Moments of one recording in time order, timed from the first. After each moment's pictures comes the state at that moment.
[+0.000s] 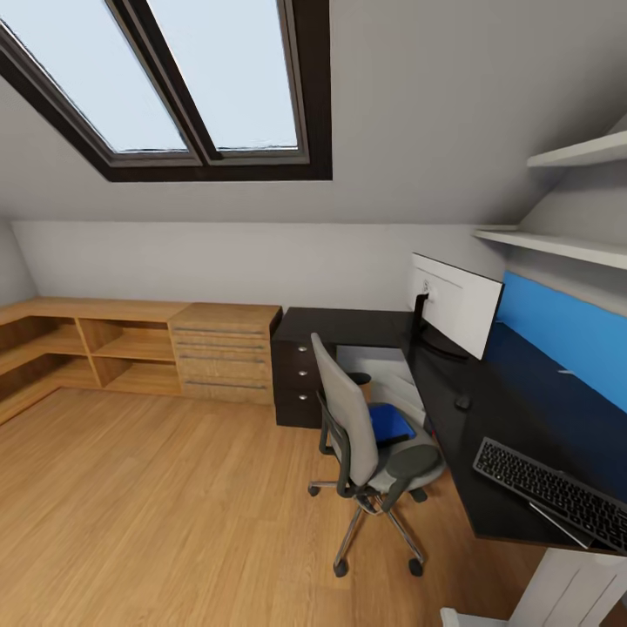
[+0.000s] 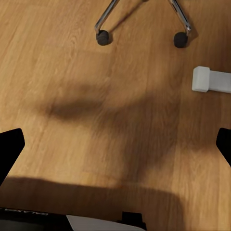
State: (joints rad) left arm 0.00 -0.01 0.00 -0.26 0.21 -0.38 0.01; right arm 0.00 -0.04 0.00 -0.21 0.00 -0.58 0.13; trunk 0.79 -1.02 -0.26
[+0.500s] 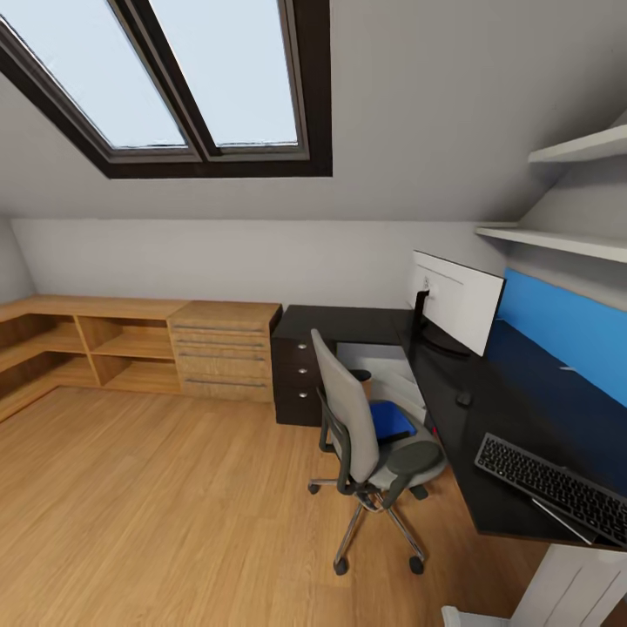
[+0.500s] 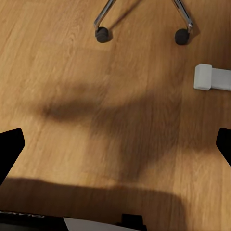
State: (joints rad) left arm 0.00 -0.01 0.00 -0.26 0.21 -0.38 0.01; right arm 0.00 -0.04 0.00 -0.21 0.00 -0.58 0.13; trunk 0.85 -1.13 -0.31
